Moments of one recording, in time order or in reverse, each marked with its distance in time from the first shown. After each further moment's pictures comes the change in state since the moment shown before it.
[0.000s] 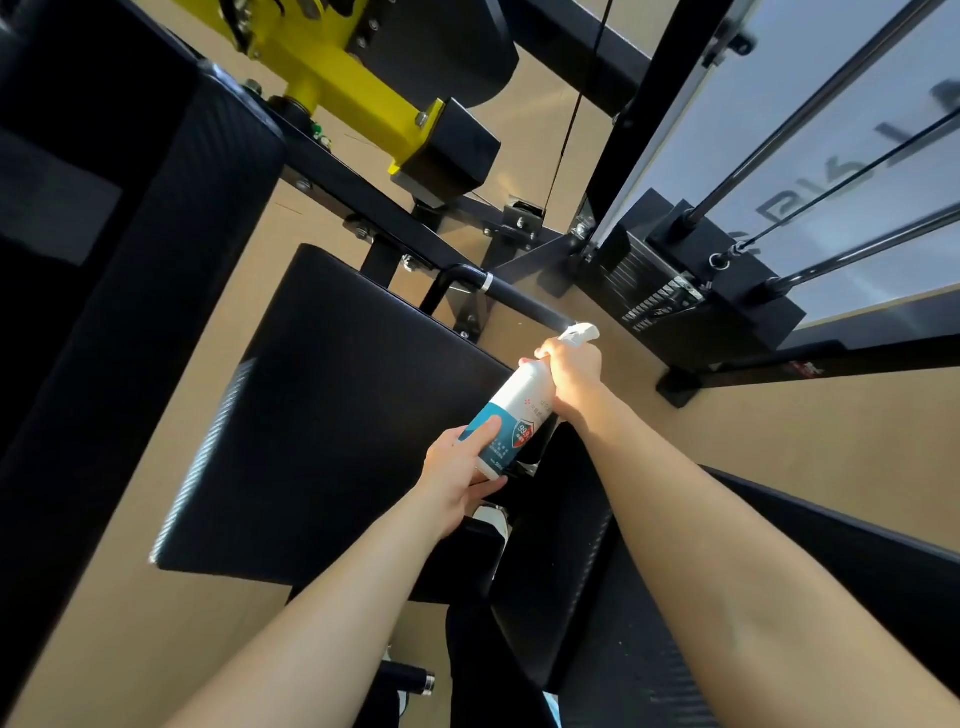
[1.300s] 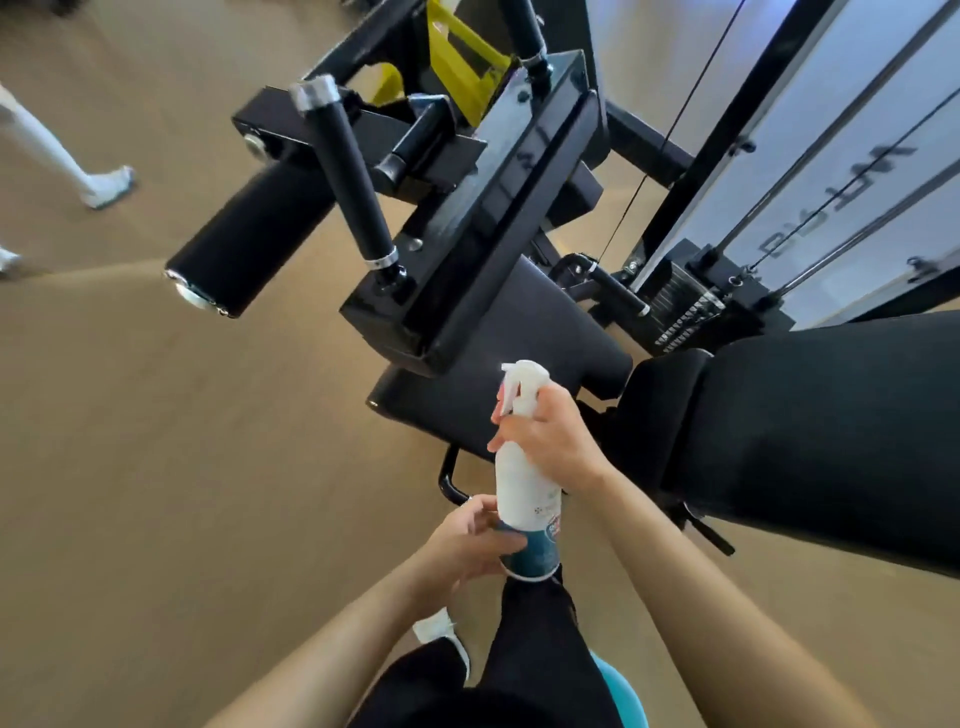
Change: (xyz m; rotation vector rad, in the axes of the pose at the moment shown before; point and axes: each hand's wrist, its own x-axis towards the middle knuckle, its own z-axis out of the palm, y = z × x) left_hand -0.279 -0.201 -0.305 0.206 -0.478 0.277; right_hand -0.458 0.231 0.051 -0.451 -0.493 -0.792
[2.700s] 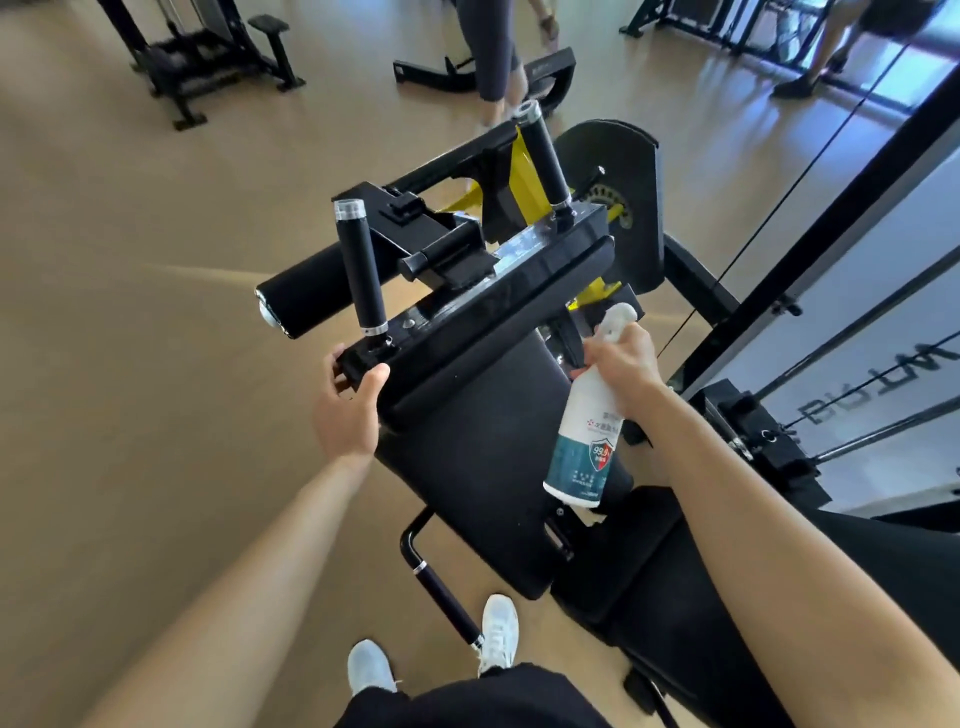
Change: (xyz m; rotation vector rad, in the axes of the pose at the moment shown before) left_hand 0.027 0.165 -0.002 -0.029 1.303 0.747; right_hand 0.146 -0.093 -0.175 -0.070 0.147 0.087
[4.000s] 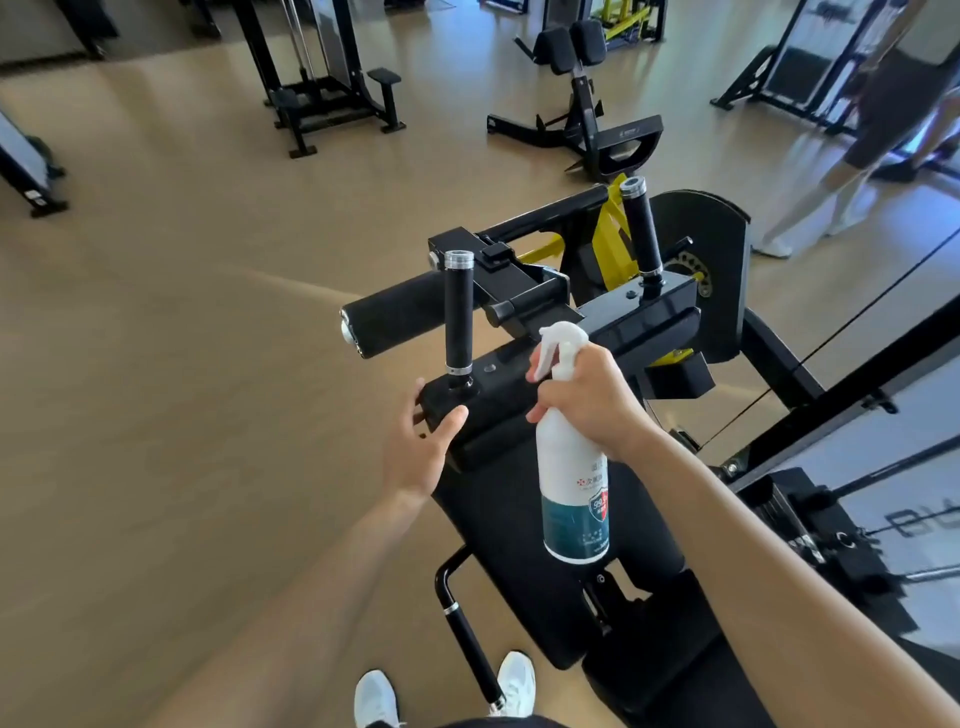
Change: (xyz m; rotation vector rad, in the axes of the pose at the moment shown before) left_hand -0.003 0.008 -0.017 0.050 -0.122 -0.083; right_hand -0.083 -0.080 0.083 -0.221 -0.456 -0.449
